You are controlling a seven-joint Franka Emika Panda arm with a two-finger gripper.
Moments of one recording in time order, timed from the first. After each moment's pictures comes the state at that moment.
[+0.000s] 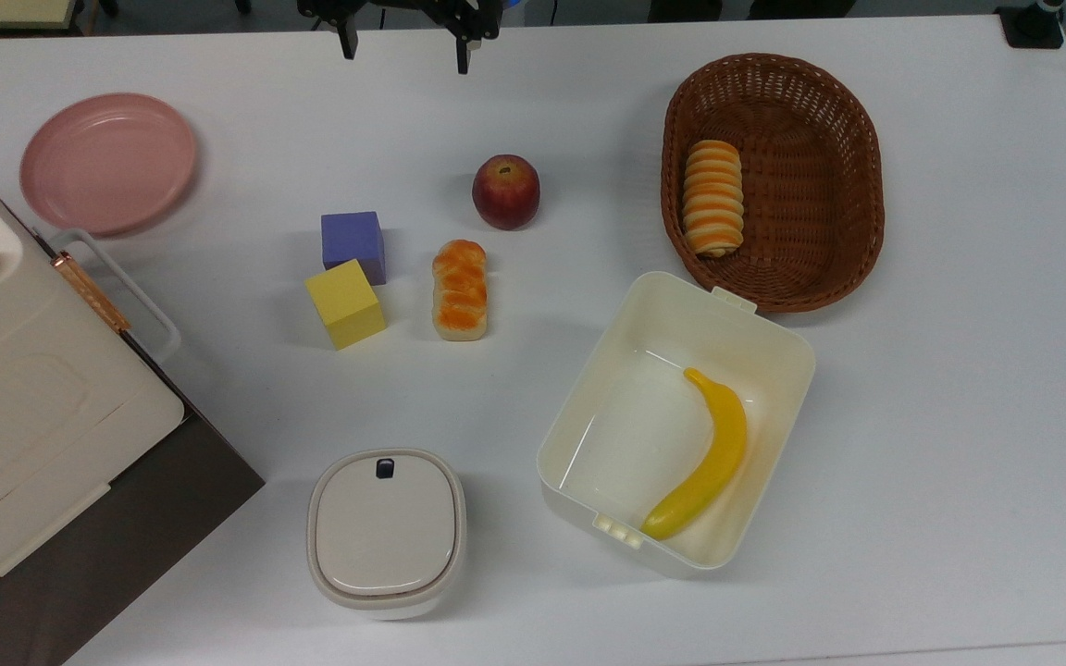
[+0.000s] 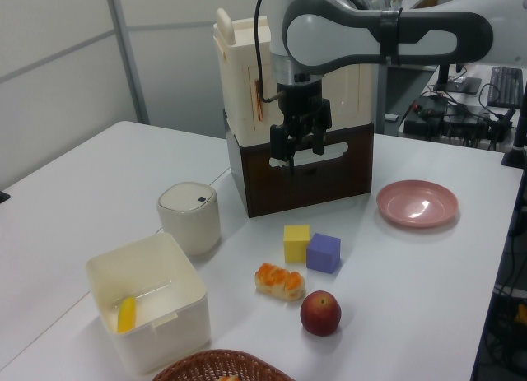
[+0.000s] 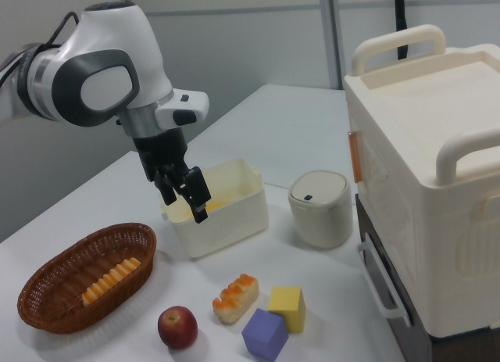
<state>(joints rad) 0.05 0.06 -0.05 -1.55 -0.03 1.60 0.12</state>
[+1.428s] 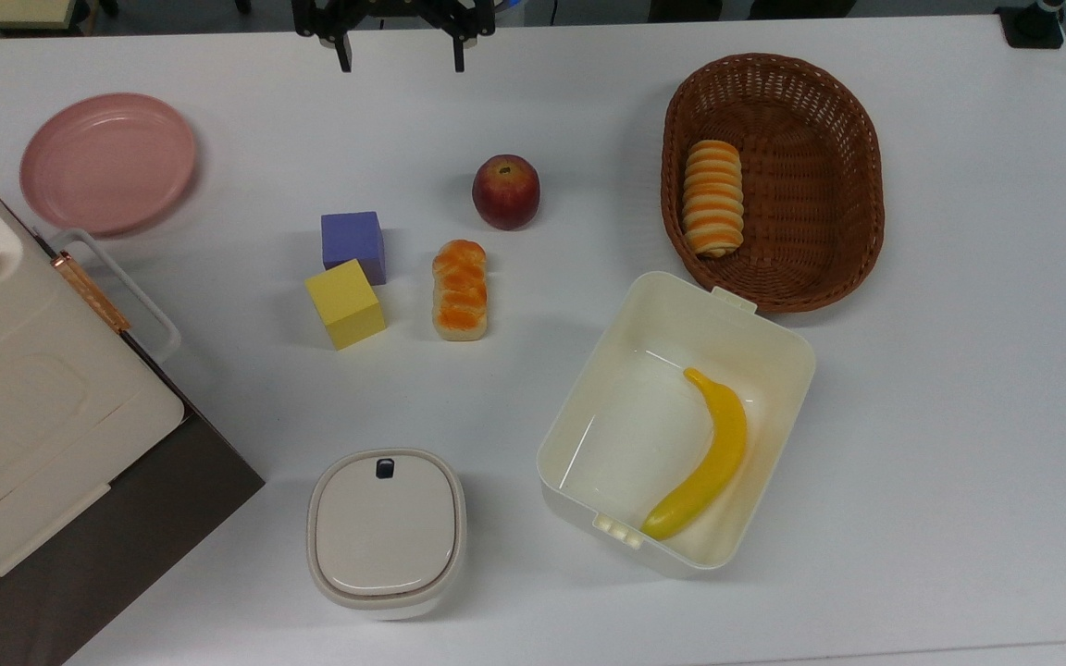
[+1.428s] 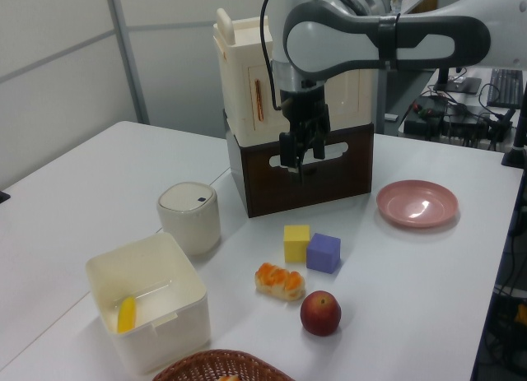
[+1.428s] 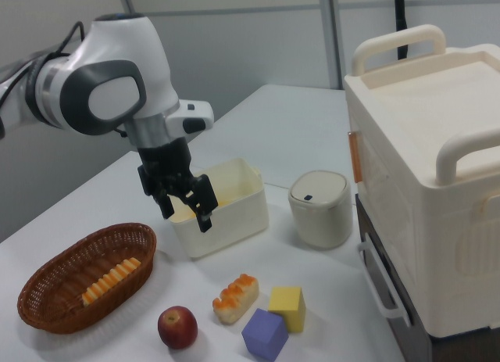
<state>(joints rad) 0.04 0.06 -0.05 -1.58 -0.03 1.59 -0.05</state>
